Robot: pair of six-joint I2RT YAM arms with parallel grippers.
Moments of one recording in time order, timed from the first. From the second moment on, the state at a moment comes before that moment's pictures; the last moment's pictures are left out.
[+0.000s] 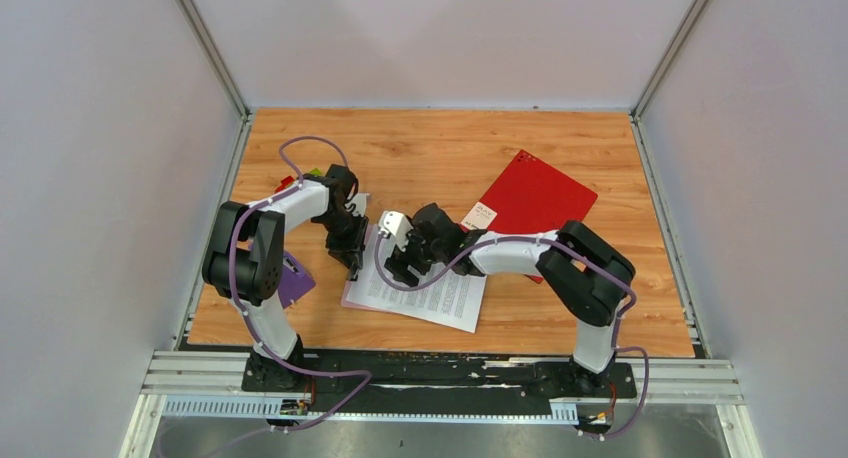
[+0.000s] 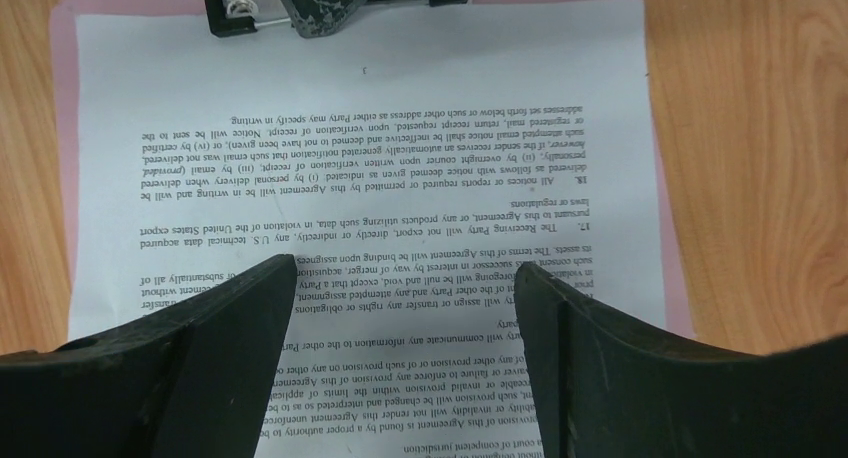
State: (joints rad) left arm -0.27 1.78 1.10 -0.83 0.24 -0.10; right arm 0.91 1.83 1.02 0.15 -0.27 -0.23
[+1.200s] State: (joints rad) left arm -0.27 1.77 1.09 -0.82 0.23 -0.09; right arm 0.90 1.98 1.15 0.09 -0.48 -0.56
